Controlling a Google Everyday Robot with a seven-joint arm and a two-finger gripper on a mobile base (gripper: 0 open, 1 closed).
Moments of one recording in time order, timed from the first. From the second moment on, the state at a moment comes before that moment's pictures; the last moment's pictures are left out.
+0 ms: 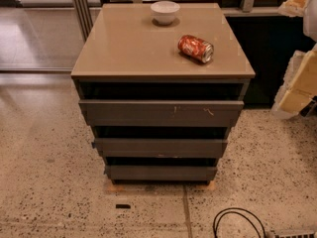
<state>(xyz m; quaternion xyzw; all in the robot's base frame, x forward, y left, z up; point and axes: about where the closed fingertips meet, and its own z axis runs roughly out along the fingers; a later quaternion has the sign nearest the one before) 0.430 -0.199 1.027 -0.60 0.76 -0.09 0.22</state>
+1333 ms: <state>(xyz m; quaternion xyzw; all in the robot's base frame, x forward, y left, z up) 0.443 -0.147 0.950 -0.59 0.77 0.00 0.26</state>
